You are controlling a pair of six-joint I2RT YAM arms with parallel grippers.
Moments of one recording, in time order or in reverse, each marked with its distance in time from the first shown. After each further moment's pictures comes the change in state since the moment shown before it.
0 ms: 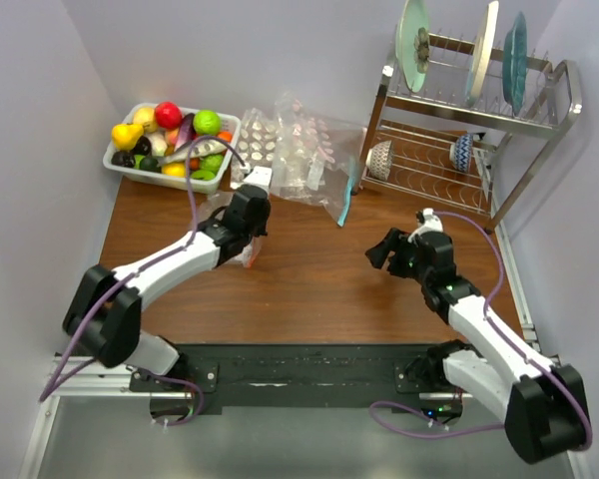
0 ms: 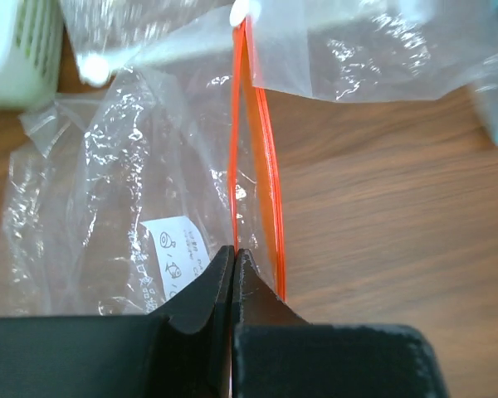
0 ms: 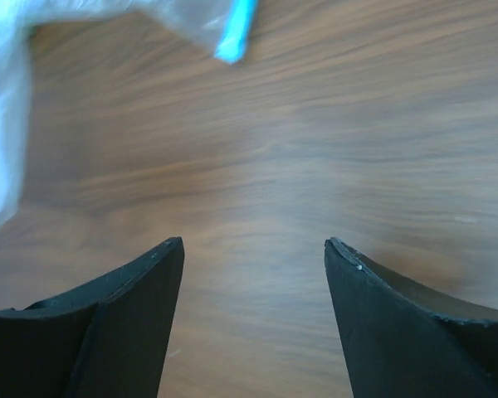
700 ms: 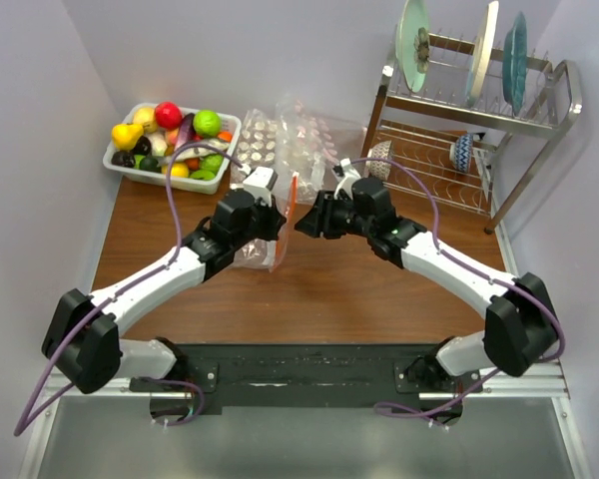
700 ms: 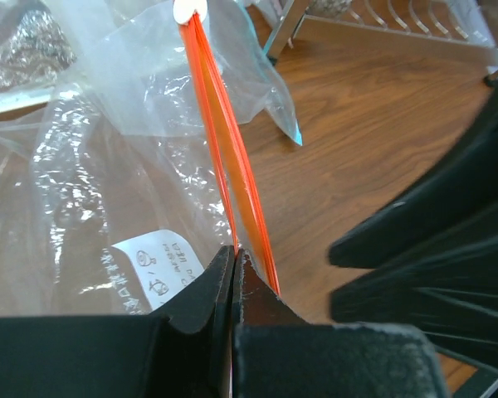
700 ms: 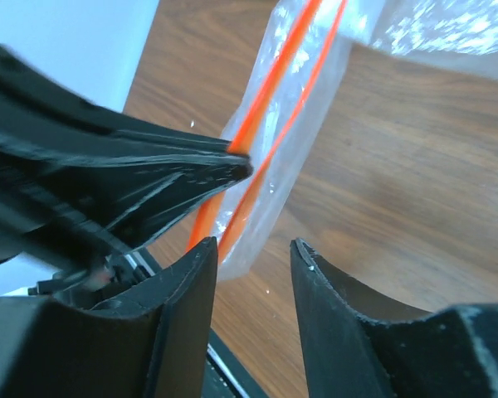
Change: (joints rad) left arm -0.026 -0.175 -0.085 0.162 0.365 -0.111; right arm 0.337 0.507 0.583 0.025 -0.209 0.050
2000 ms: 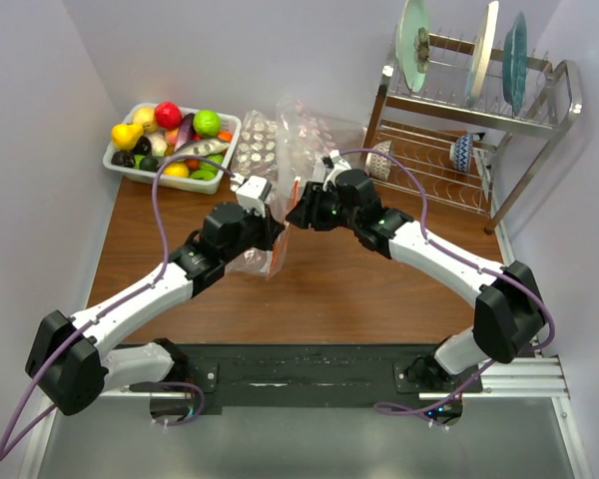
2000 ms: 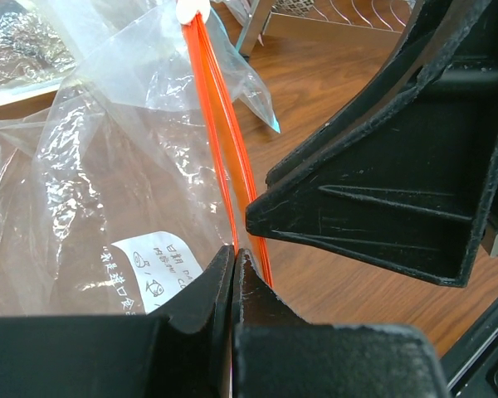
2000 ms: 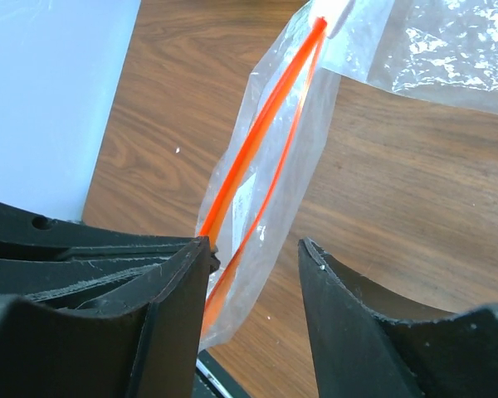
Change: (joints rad) left arm -0.028 -0.141 -0.094 0.027 0.026 0.000; right arm 0.057 0.098 0.142 -0.080 0.135 0.017
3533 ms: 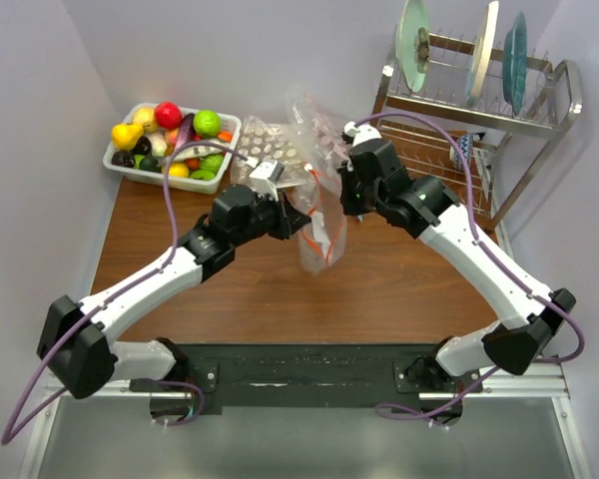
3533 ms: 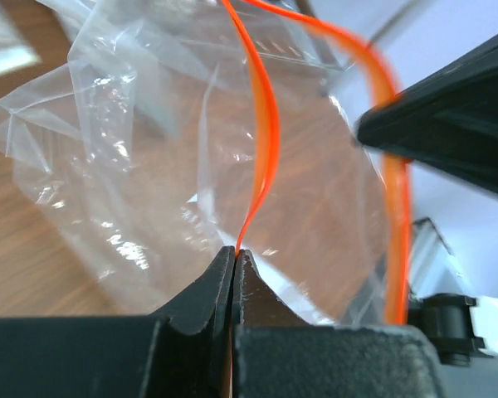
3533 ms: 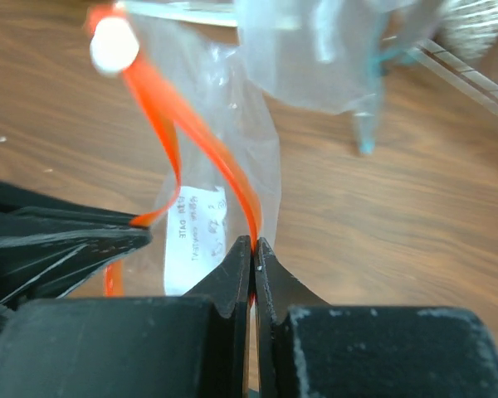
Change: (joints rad) left arm -0.024 0.096 0.165 -0.002 0.191 -0.196; right arm 0.031 -0.075 0.475 -0.772 0.424 -0.311
